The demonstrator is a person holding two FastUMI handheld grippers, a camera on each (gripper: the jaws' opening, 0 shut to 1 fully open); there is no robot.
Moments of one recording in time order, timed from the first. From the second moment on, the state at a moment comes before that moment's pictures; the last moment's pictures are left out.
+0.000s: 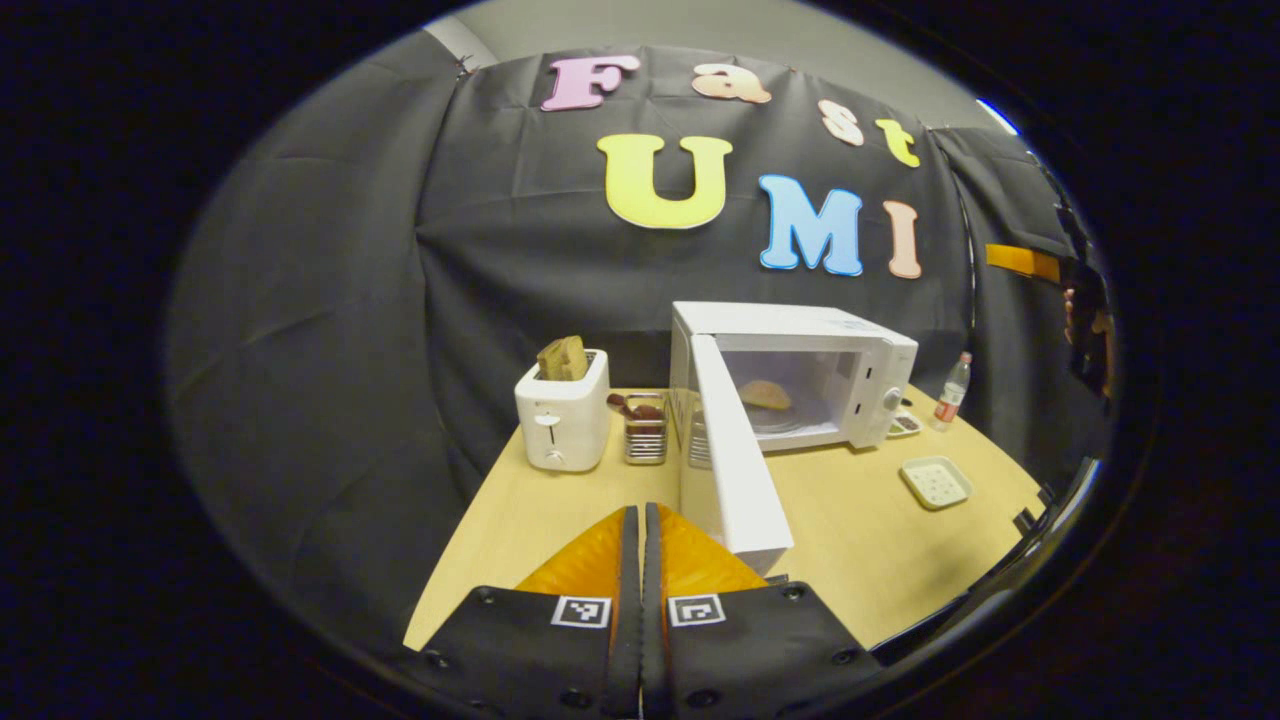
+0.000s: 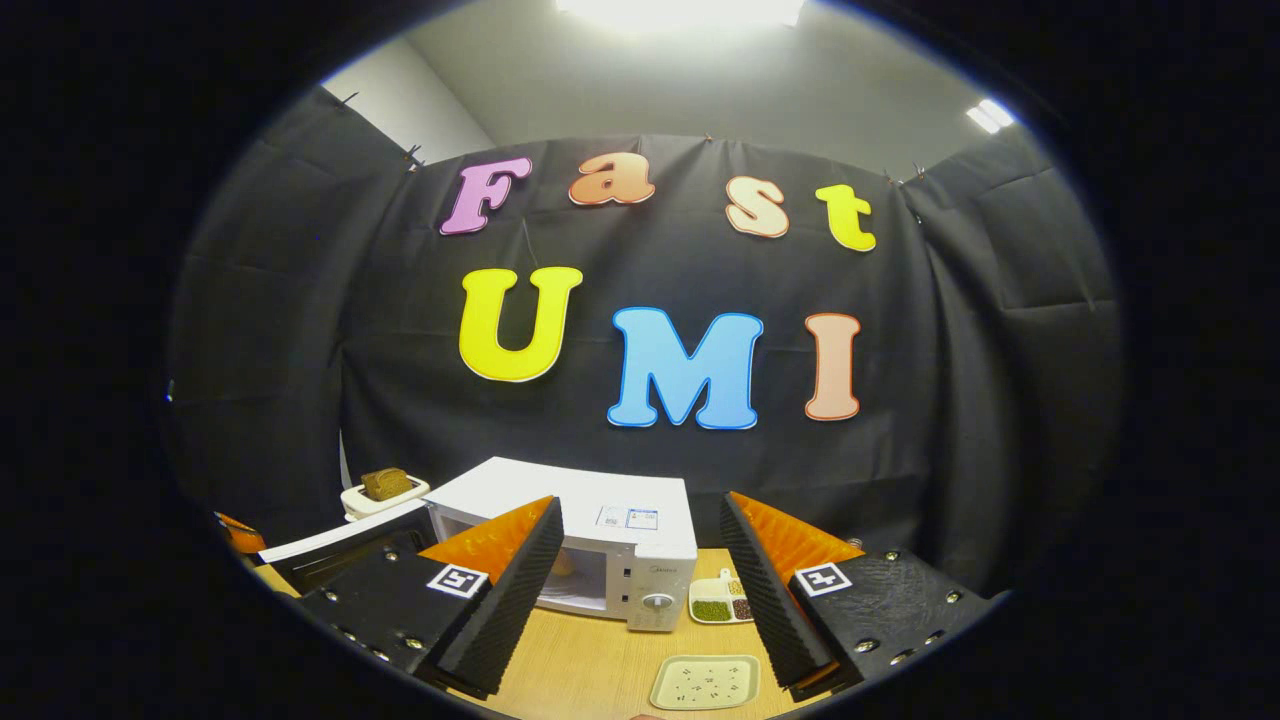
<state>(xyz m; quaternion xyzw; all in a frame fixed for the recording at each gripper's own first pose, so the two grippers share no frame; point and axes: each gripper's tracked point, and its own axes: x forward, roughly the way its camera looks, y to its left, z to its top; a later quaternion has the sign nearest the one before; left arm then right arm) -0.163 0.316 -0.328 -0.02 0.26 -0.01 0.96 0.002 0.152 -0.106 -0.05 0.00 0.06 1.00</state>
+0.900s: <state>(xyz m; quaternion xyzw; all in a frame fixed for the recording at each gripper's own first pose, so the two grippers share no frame) -0.153 0.153 -0.330 -0.05 0.29 -0.14 0.94 0.023 0.125 -0.092 -0.05 -0.01 0.08 1.00</state>
